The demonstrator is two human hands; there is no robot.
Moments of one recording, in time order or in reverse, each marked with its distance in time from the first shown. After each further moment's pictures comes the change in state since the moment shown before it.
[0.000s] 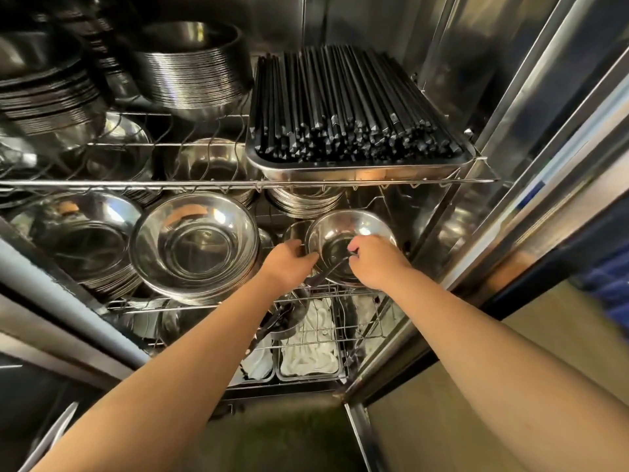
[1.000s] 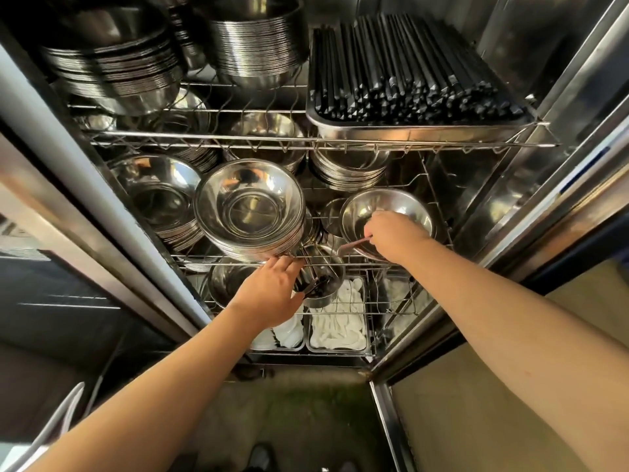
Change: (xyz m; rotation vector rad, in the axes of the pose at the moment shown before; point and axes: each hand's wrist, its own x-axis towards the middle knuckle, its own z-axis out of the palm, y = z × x) left_hand -0.087 -0.109 -0.027 0.894 0.062 0.313; right_hand -0.001 -0.028 0.020 -0.424 -0.001 -0.329
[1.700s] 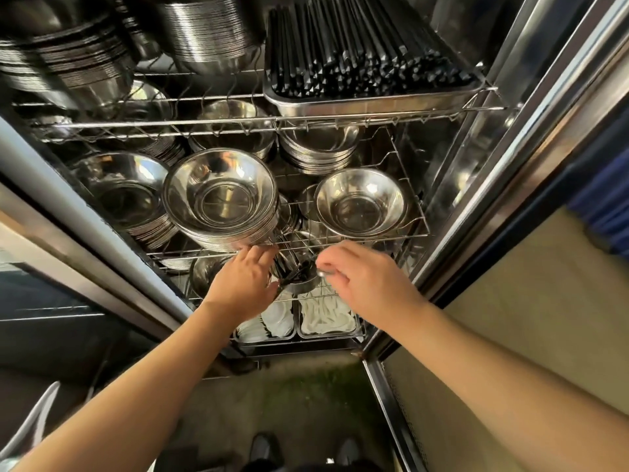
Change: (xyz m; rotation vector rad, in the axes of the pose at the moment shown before) left_hand -0.013 -0.004 0.003 0.063 0.038 -0.007; right_hand -0.136 -0.057 -0.002 0.529 0.572 -0.401
